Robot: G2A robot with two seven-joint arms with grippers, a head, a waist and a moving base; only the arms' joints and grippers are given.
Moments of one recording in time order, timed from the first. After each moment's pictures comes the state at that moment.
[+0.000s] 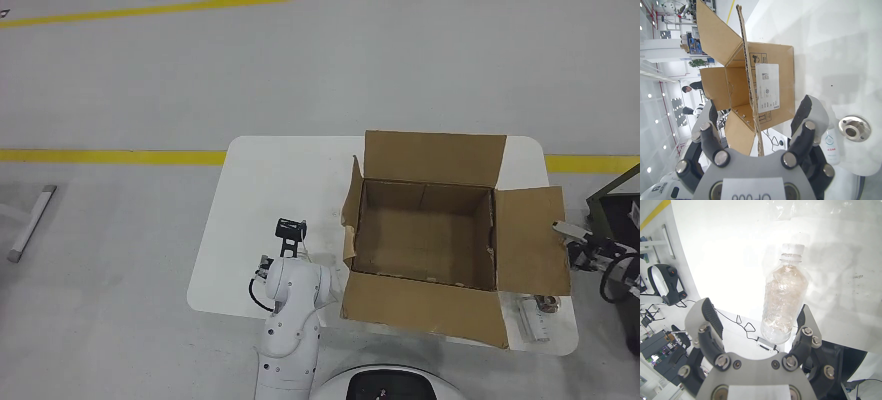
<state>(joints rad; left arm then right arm) 1.12 -1.76 -1.38 -1.55 2.16 -0.07 -1.37 -1.46 -1.13 2.10 -1.63 0.01 0.03 1.20</state>
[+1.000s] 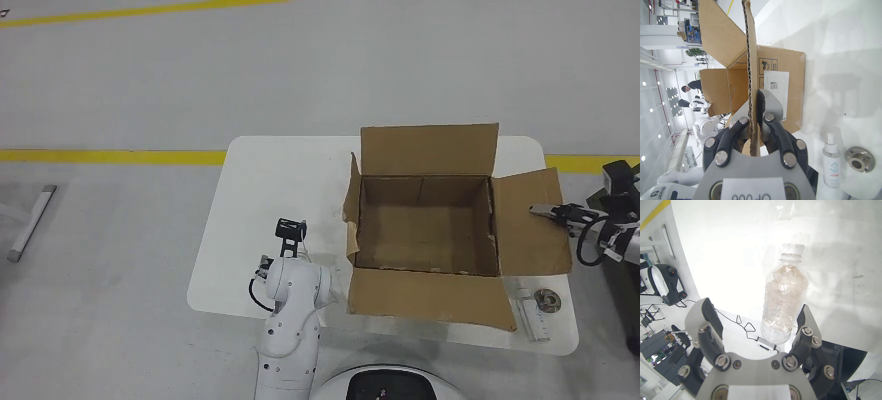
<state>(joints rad) 1.12 -1.76 -1.38 -1.55 2.16 -0.07 -1.37 -1.23 -1.06 1.94 -1.46 -0.04 0.00 1.20</state>
